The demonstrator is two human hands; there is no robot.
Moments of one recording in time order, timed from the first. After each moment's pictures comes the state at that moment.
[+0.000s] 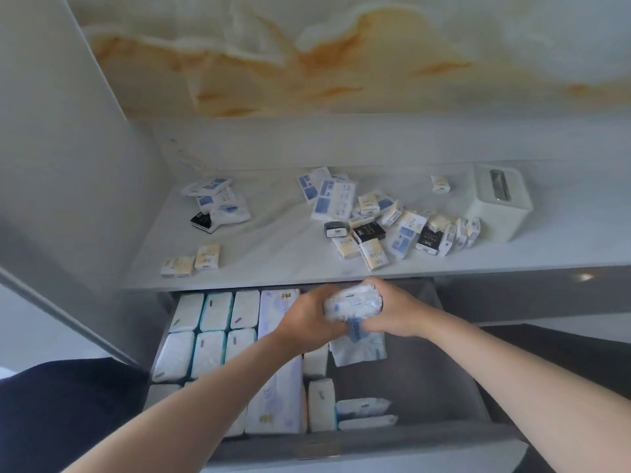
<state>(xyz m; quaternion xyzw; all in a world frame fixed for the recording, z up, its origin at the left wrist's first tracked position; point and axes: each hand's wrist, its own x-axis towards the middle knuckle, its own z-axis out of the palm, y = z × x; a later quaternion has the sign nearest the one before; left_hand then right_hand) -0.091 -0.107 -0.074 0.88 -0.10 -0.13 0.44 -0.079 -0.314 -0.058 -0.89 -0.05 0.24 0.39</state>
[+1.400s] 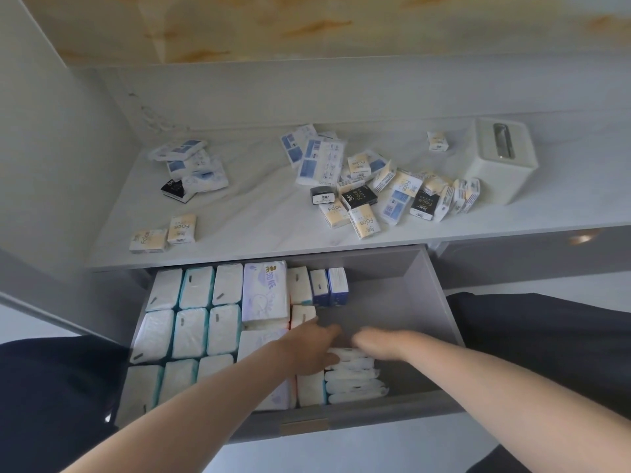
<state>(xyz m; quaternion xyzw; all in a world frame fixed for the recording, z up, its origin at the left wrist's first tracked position) -0.112 -0.120 -0.170 0.89 -0.30 -0.32 0.11 -0.108 -0.302 -0.175 -0.87 -0.04 0.47 0.18</state>
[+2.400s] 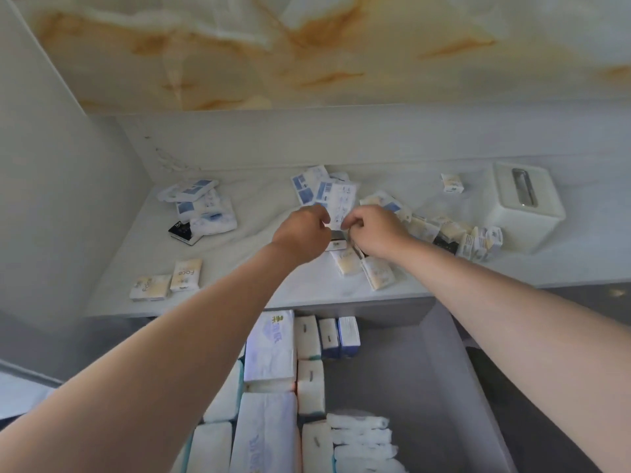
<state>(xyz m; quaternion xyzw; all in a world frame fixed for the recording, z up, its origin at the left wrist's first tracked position) 0.091 -0.122 -0.028 0.96 -0.09 0.00 0.28 0.079 -0.288 -0.019 -0.94 -0.05 0.02 0.33</state>
